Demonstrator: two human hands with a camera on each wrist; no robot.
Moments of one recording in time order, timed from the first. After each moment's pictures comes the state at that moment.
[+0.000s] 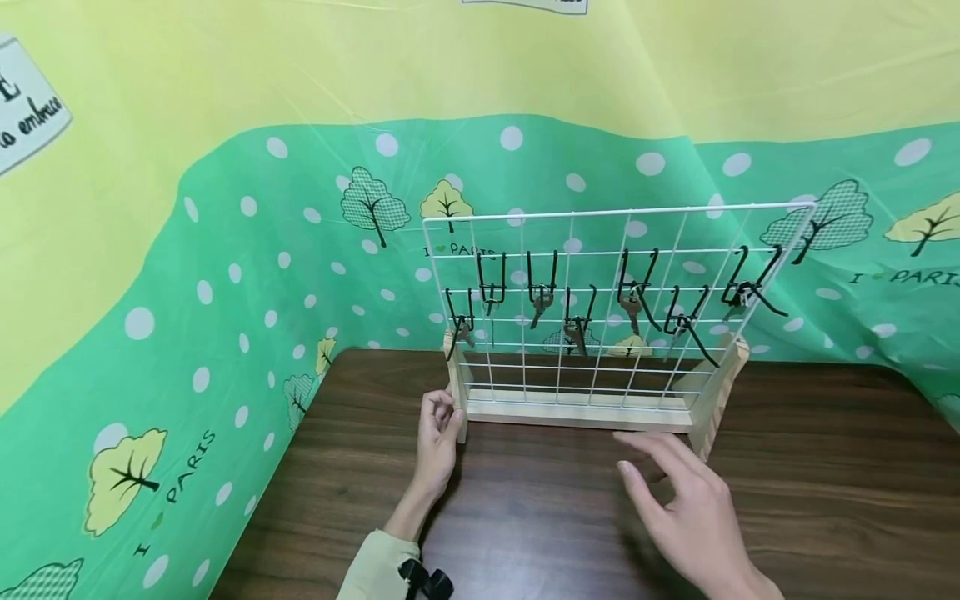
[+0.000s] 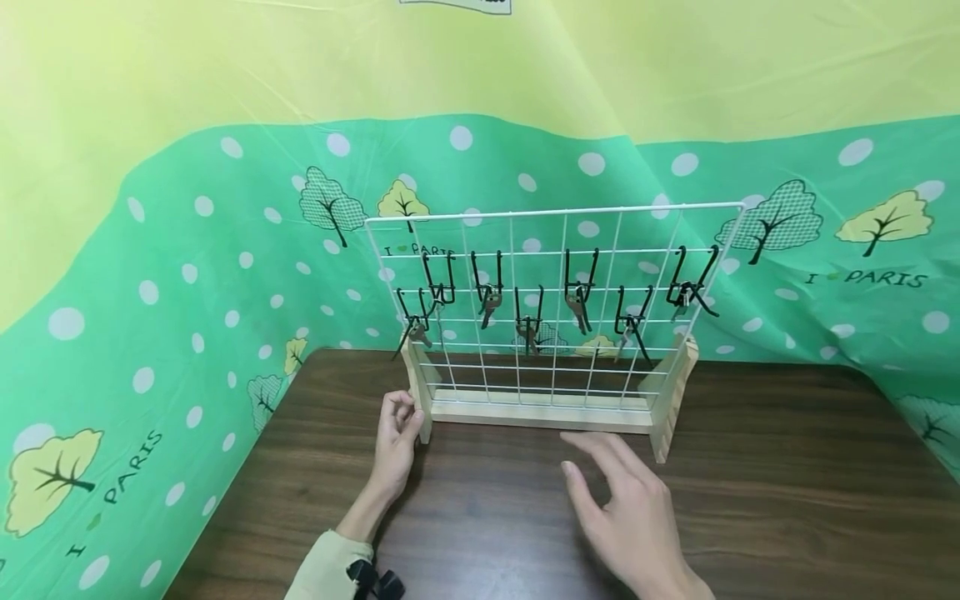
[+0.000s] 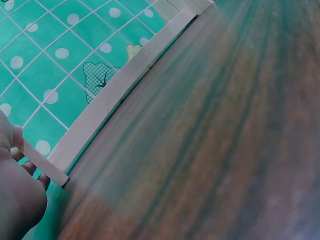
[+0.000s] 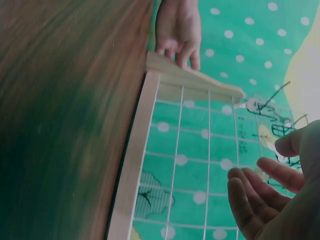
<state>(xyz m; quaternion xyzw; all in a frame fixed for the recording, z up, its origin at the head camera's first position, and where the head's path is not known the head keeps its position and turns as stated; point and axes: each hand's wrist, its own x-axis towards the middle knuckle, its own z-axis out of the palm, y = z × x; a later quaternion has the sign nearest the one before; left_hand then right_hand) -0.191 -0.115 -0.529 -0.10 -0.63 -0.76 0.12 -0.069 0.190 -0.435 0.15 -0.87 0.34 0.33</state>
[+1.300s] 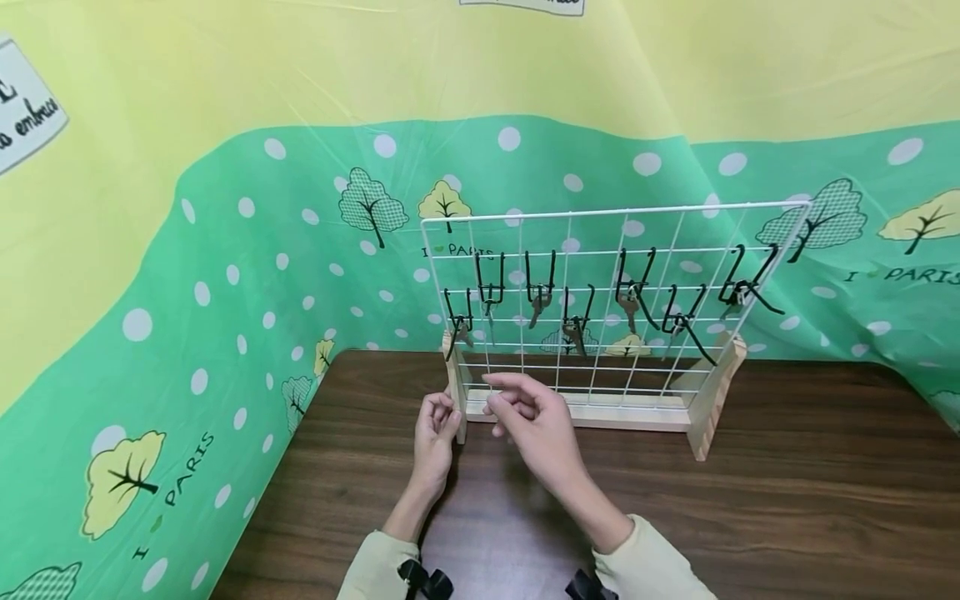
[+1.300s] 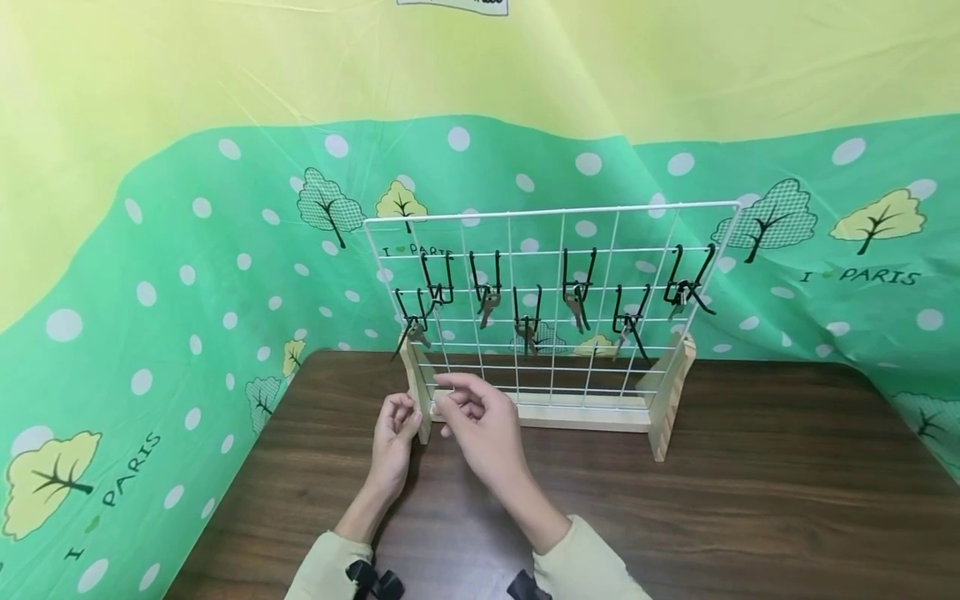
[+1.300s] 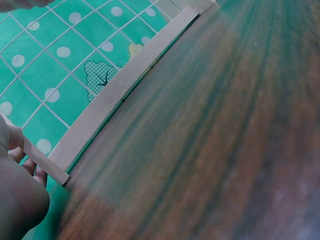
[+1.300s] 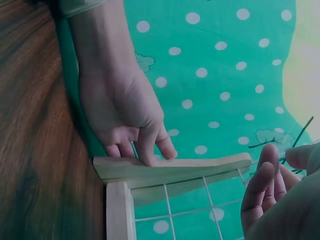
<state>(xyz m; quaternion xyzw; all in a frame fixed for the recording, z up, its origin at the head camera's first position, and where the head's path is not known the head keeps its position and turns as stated) -0.193 -0.114 -0.525 -0.05 -0.61 -0.79 0.11 -0.143 0.059 -0.405 0.10 -0.70 0.71 0.08</state>
